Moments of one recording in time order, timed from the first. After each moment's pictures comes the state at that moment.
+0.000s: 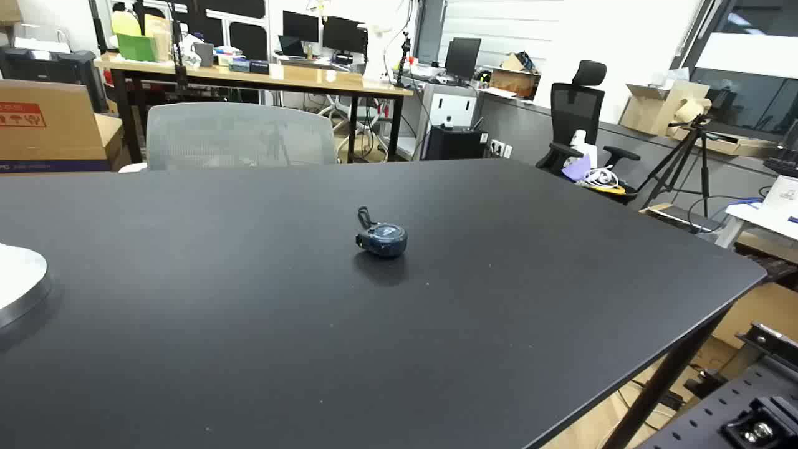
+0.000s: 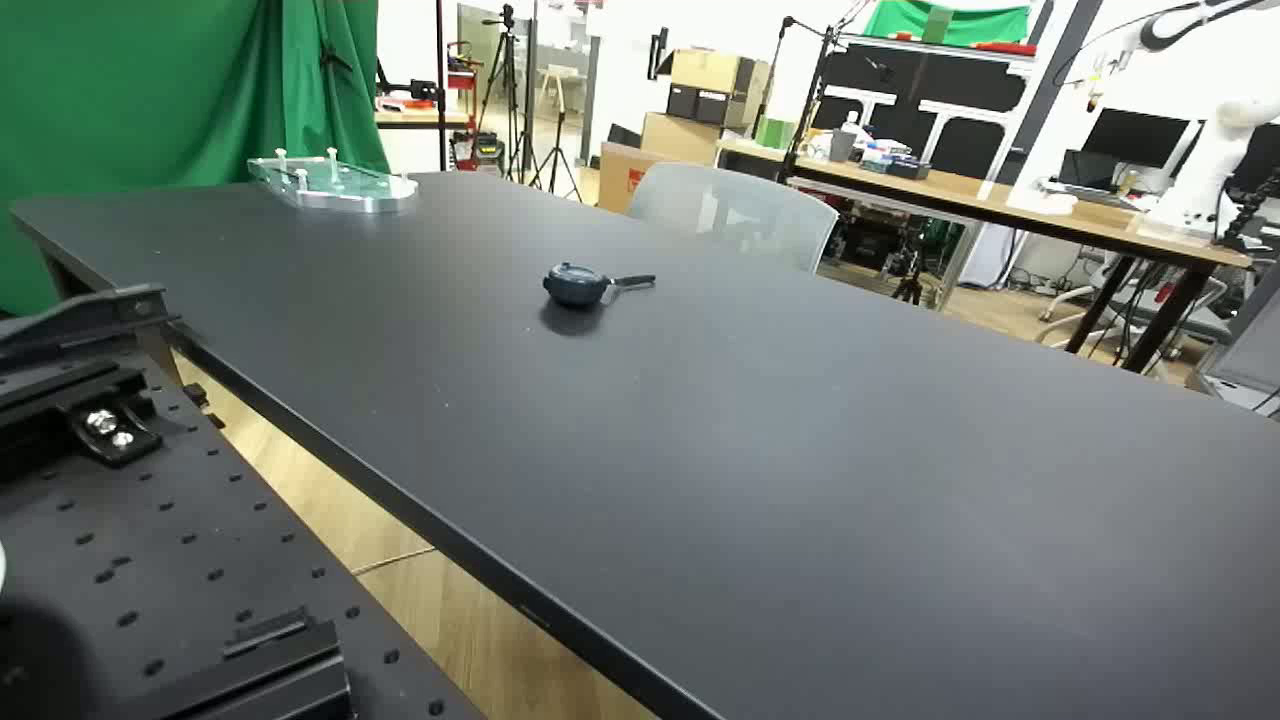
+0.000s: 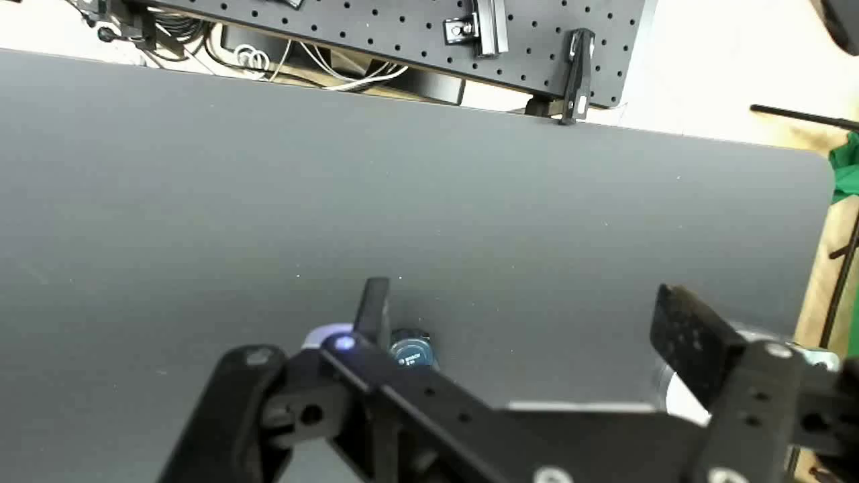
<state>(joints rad) 0.07 -0.68 -0.07 -2.35 0.12 1.53 -0.18</state>
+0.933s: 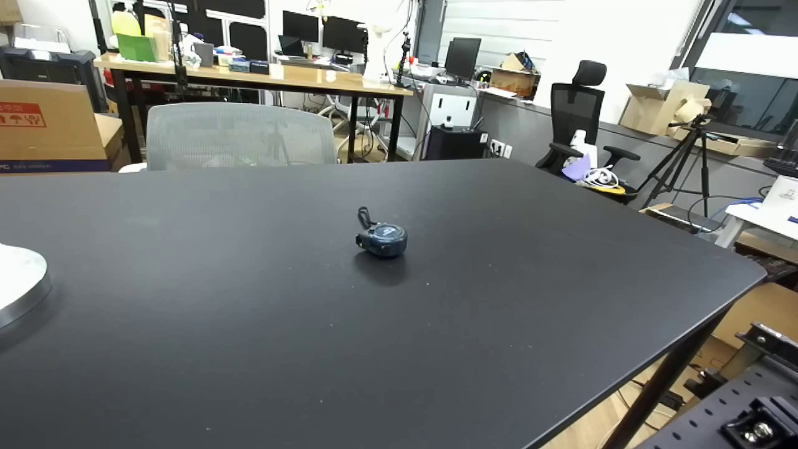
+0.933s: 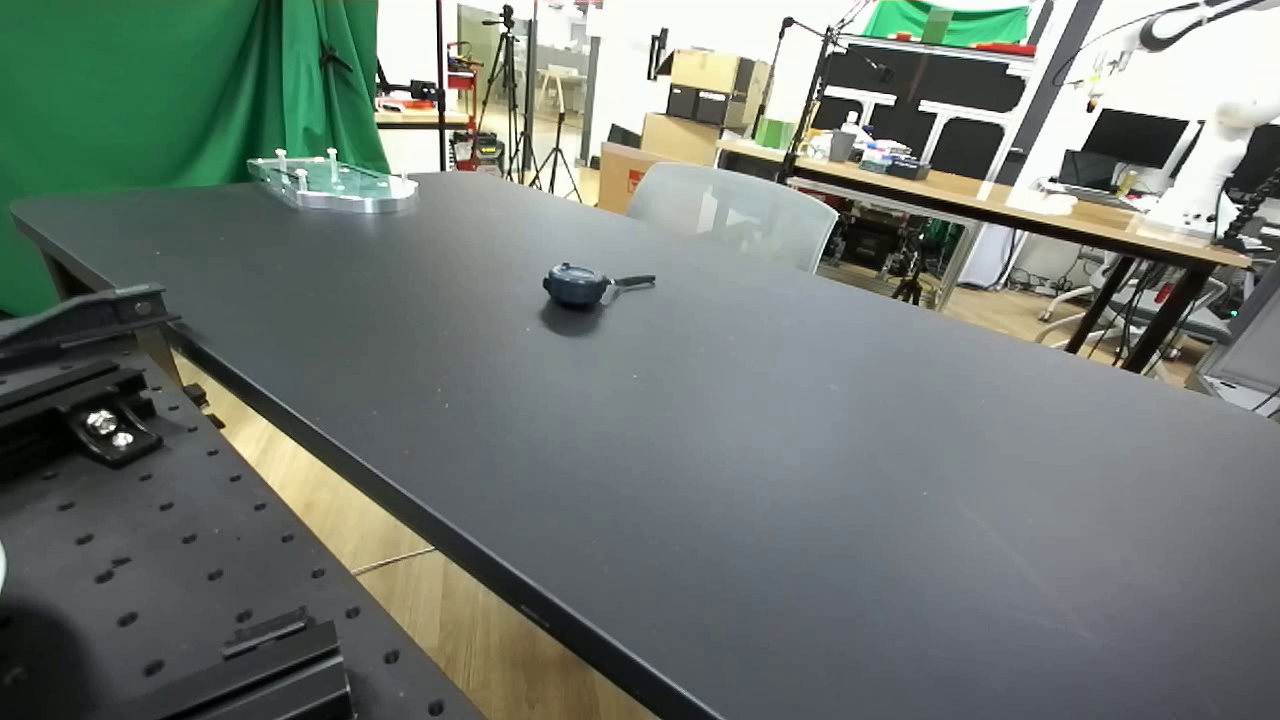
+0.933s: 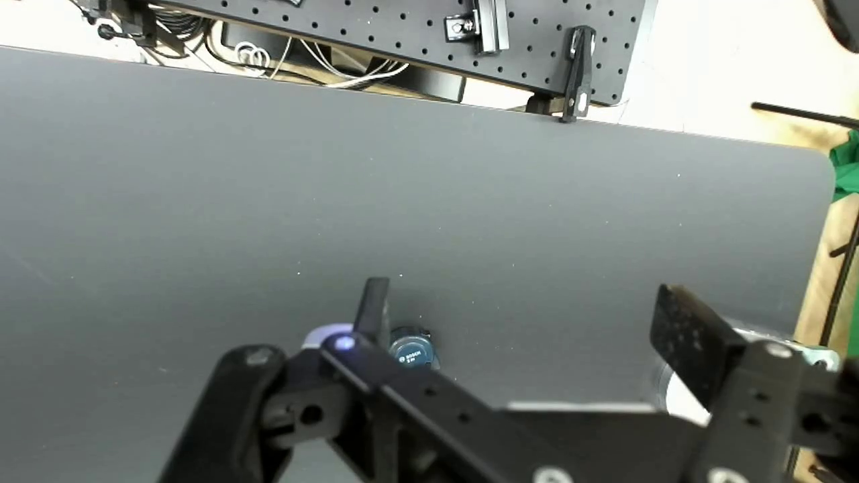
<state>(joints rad) 0.07 -0.68 -0.07 -2.35 0.12 1.54 -0.18</state>
